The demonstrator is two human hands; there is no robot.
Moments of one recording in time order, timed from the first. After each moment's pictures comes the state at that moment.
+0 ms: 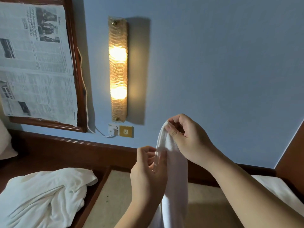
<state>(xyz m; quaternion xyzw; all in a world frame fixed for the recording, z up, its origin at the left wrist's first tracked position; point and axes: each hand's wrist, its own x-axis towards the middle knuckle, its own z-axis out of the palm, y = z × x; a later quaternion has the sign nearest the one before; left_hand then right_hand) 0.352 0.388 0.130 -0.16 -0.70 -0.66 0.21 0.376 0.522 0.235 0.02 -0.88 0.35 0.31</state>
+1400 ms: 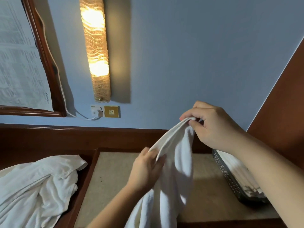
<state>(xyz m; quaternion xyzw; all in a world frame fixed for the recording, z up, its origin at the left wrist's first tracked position) 0.301 0.365 0.032 -0.42 -0.75 -0.50 0.09 0.425 0.535 0.219 -0.03 -0.95 0.14 0.28</state>
